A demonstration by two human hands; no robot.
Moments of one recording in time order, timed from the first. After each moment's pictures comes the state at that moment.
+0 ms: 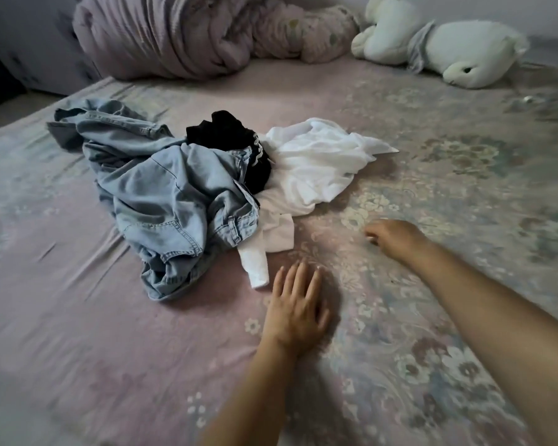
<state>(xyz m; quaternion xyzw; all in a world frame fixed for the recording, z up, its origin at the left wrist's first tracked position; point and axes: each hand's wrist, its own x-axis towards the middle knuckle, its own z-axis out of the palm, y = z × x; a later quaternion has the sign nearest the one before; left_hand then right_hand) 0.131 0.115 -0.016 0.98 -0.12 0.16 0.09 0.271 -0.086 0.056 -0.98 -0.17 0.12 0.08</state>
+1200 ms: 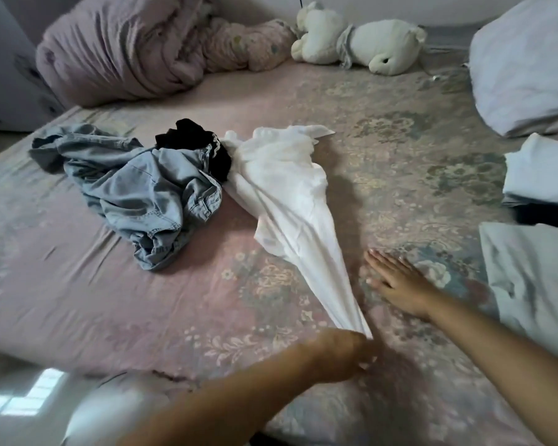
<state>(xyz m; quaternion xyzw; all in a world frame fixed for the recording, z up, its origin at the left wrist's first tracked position) -0.009 0.030 0.038 0.87 -0.42 -0.22 0.16 0.063 -0.179 0.018 -0.97 -0.11 0.18 0.10</state>
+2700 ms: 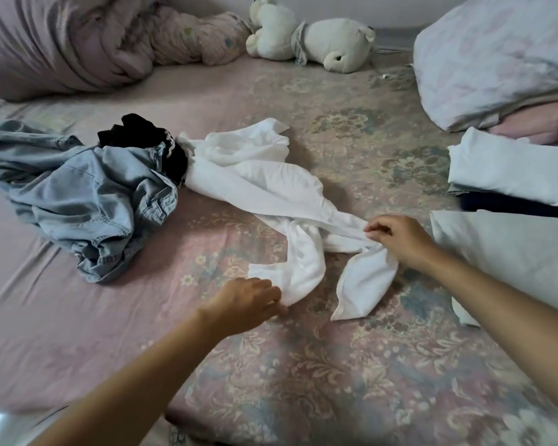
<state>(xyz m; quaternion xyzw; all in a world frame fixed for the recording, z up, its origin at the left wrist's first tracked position) 0.056 0.108 0.031 0.88 -0.46 0.07 0.12 0.071 -0.216 0.084 -0.94 0.02 -0.04 0.35</state>
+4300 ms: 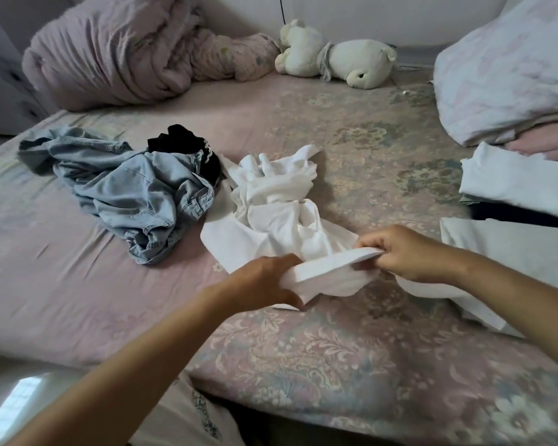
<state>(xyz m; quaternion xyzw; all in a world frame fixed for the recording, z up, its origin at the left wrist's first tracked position) 0.008 0.101 0.147 0.92 -0.28 -0.15 0.22 -0.005 -0.154 0.191 -0.90 -0.16 0.18 0.35</state>
